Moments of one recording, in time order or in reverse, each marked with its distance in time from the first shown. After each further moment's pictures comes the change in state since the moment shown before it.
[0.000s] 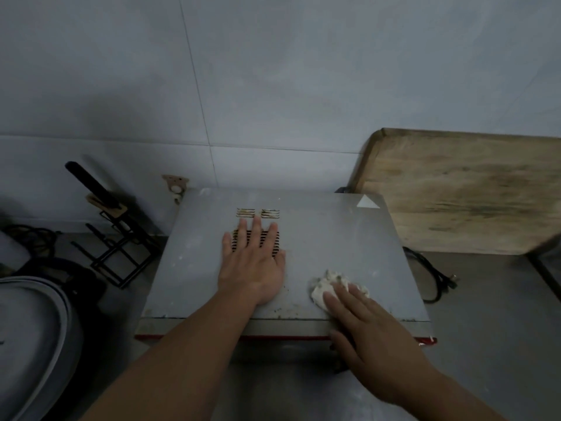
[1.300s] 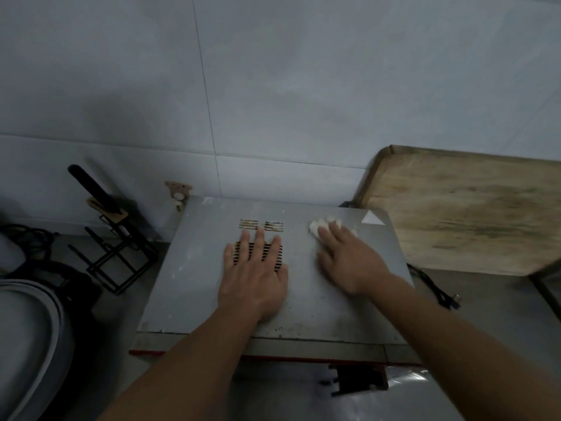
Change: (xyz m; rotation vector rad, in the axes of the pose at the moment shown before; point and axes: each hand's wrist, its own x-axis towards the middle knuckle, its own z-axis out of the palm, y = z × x) left_hand 0.001 0.000 0.001 -0.020 0.044 -0.006; right_hand 0.160 0.044 -0.030 -0.056 0.070 0.052
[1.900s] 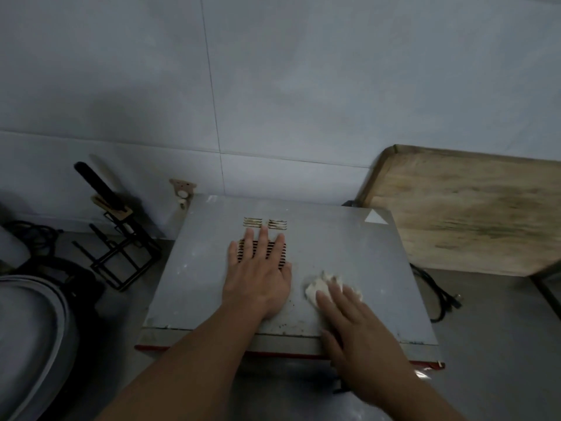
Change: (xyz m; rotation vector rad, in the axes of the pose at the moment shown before) left_hand 0.000 0.001 0.000 0.003 0.000 0.008; right_hand -0.132 -0.047 0.031 0.051 -0.006 -0.018
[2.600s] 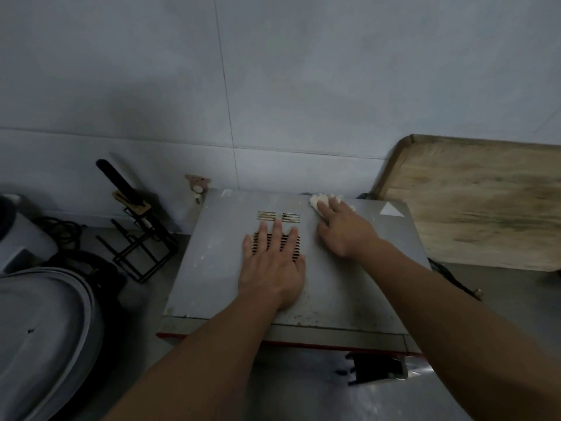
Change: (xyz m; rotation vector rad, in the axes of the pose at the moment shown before) left_hand 0.000 -0.001 0.002 -0.013 -0.002 0.004; right_hand 0.183 0.019 -0.042 -0.012 -0.065 0.090
